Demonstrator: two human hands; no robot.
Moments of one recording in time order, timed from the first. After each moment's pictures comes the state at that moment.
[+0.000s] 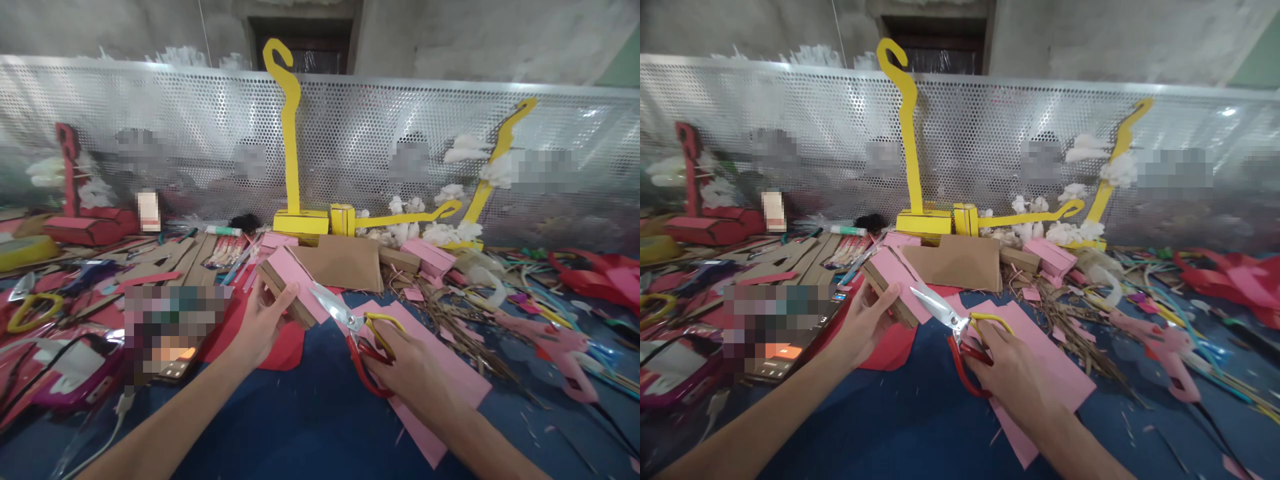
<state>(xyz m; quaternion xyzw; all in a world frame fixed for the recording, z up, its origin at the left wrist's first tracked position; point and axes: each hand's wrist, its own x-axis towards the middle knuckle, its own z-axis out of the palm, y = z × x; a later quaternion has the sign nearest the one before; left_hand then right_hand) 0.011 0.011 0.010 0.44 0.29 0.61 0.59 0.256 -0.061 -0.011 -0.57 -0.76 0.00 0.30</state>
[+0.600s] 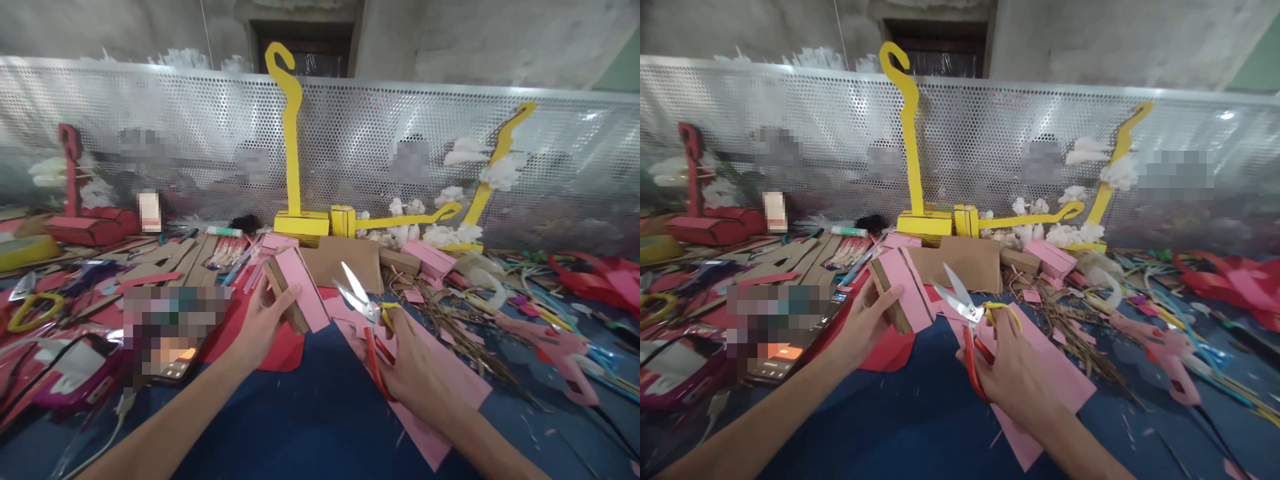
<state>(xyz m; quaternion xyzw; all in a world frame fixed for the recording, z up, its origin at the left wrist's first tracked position) 0.012 0.013 0.012 0.43 0.29 0.61 0.59 0.257 -0.060 -0.007 -0.60 -0.73 0.01 0.34</state>
